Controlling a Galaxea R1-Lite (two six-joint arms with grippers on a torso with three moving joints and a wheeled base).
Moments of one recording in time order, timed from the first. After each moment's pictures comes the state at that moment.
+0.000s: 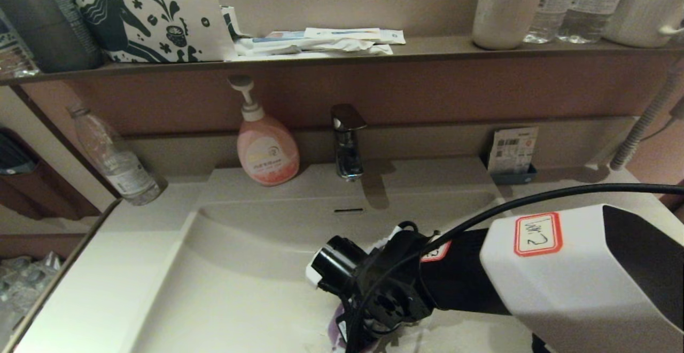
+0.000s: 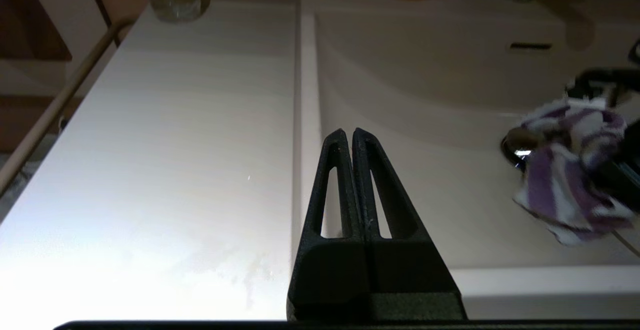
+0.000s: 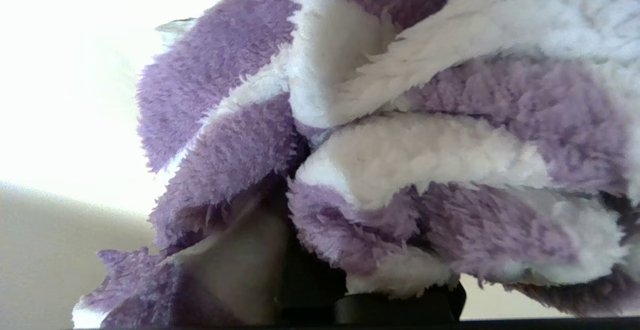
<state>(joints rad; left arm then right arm) 0.01 0.00 0.00 -0.06 -0.01 -0.07 0.95 2.40 -1.63 0.59 -0.15 0.41</state>
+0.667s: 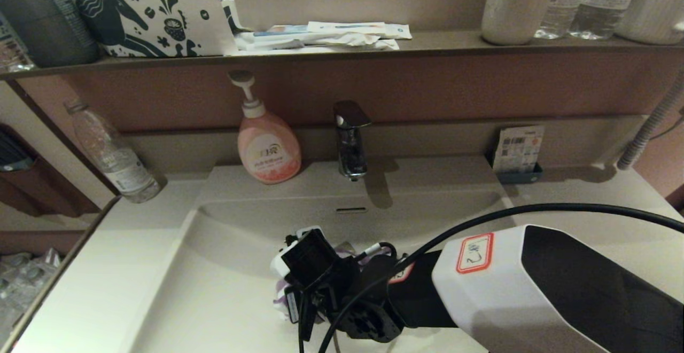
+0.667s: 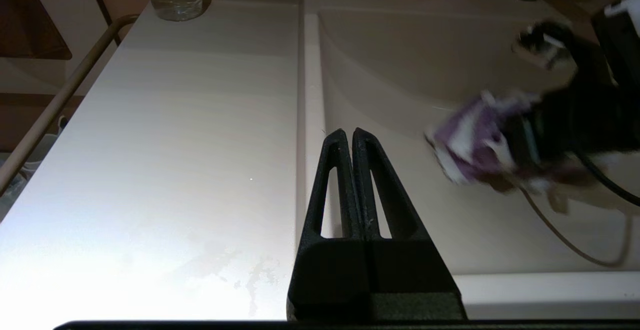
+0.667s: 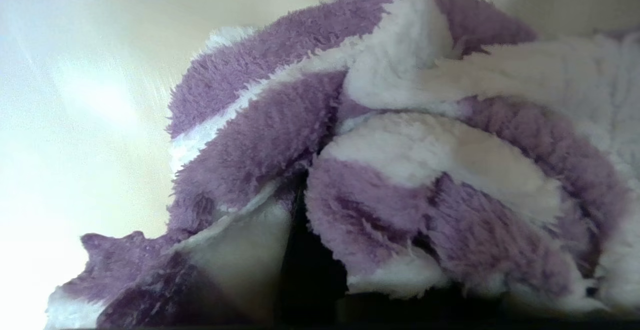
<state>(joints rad) 0.01 0.00 0.00 -0.06 -0.01 -0.07 0.99 2.43 -1.71 0.00 -0.29 0.42</state>
